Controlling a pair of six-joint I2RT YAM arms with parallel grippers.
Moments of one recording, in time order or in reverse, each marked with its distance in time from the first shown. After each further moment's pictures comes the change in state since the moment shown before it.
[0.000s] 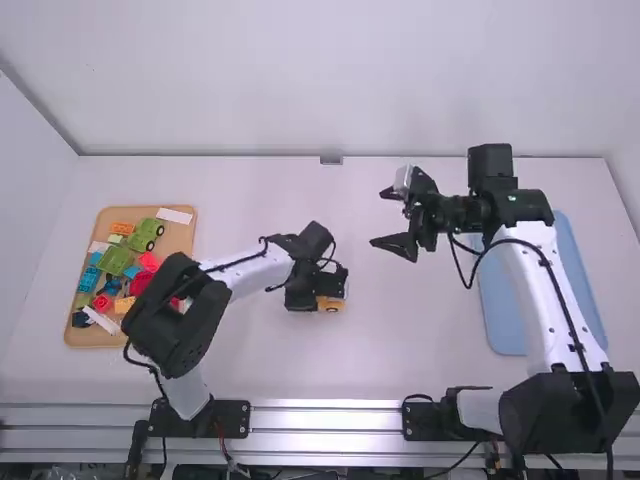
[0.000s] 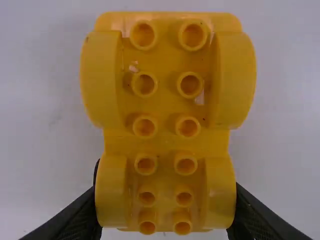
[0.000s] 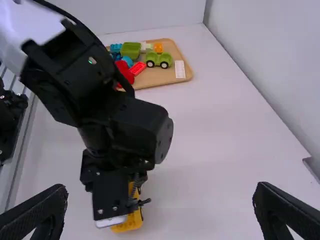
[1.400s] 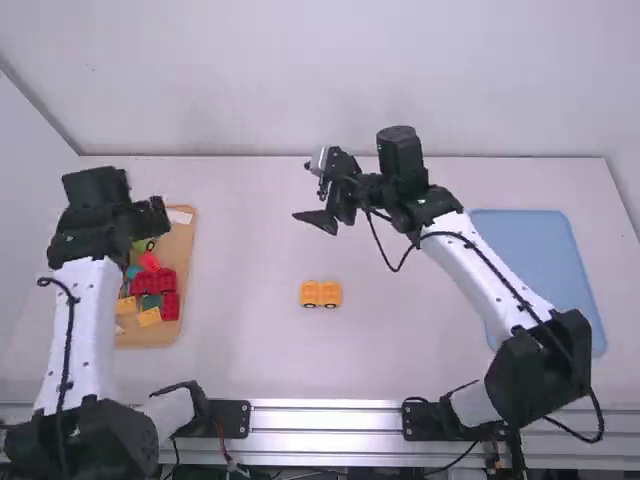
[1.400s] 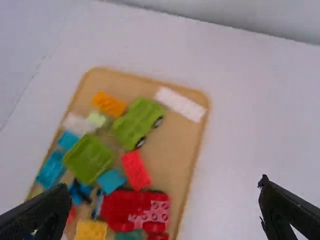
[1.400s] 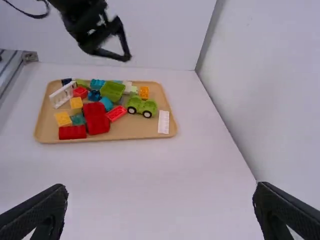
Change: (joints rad) left arm 0.940 -0.606 0.081 -0.054 -0.204 -1.004; right arm 0.378 0.174 -0.014 0.764 0.218 0.480
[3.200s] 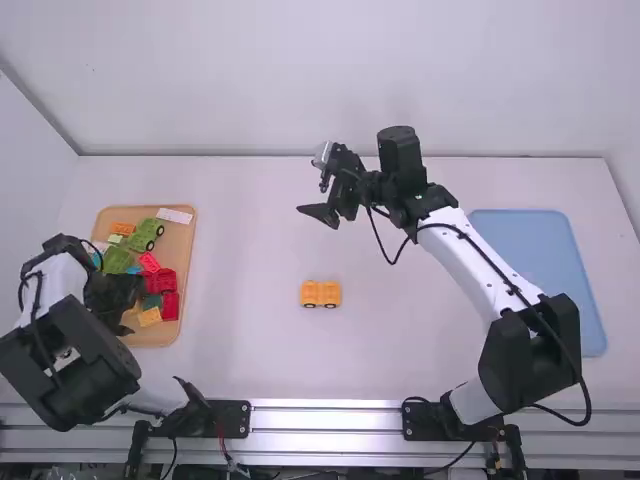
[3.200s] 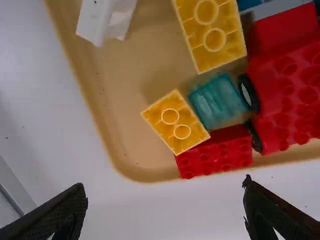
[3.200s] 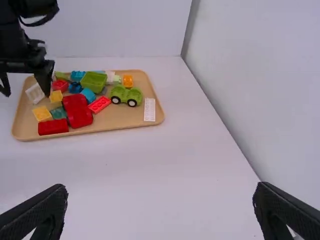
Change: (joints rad) left arm 0.386 0.332 -0.132 -0.325 0.195 -0.666; right arm -0.034 0.034 -0.005 0.021 0.037 0.011
